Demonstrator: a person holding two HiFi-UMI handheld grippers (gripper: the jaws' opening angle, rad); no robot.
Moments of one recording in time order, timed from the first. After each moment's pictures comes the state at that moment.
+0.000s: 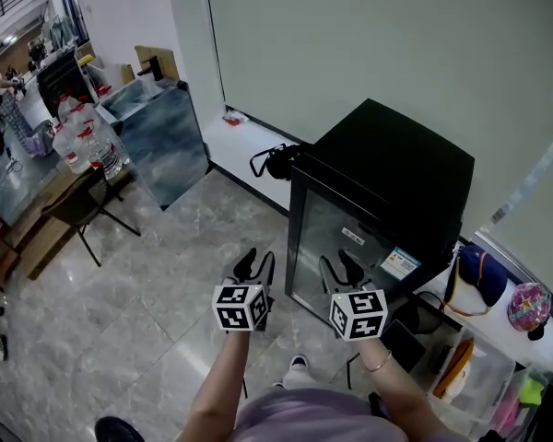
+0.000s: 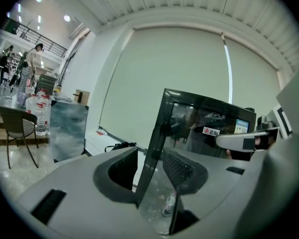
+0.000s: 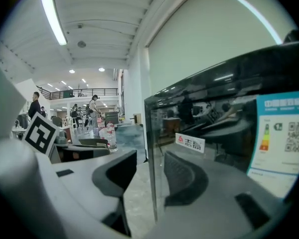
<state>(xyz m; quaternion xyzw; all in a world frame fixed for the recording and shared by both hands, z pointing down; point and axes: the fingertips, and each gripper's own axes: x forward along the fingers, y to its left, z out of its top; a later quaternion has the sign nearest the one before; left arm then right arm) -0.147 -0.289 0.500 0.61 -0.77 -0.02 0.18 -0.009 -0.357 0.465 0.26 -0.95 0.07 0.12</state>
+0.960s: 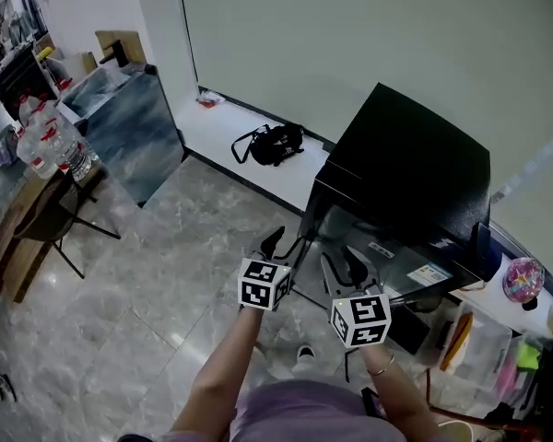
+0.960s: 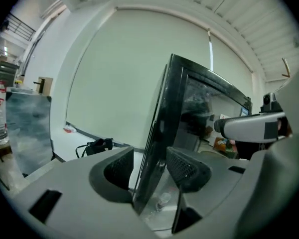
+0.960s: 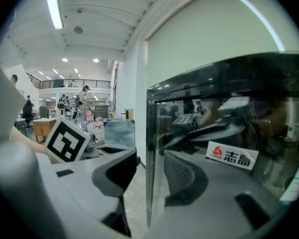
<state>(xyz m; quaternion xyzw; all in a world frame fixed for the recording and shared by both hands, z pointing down) -0.177 -0.396 0.536 0.74 -0.64 0.02 0.19 -0.085 -0.373 0.473 0.32 -0.93 0.05 0.15</state>
